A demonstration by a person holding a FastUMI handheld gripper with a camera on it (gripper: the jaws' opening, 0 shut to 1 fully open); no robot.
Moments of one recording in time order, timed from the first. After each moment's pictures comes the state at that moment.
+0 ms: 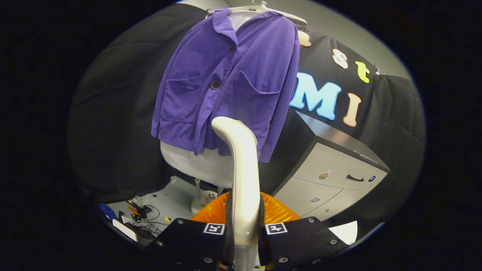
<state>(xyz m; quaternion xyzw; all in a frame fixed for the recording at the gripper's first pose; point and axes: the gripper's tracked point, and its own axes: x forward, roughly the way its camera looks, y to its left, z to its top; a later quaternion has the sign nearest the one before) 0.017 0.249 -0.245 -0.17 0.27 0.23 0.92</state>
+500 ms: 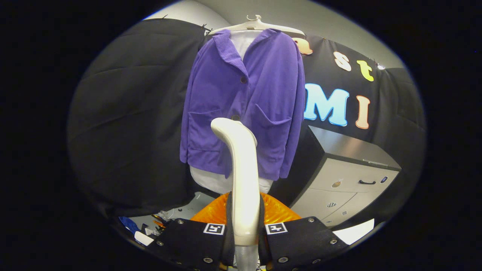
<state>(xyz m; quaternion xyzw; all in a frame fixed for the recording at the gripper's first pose) -0.008 0.298 -0.166 -0.11 0.22 0.29 0.92</state>
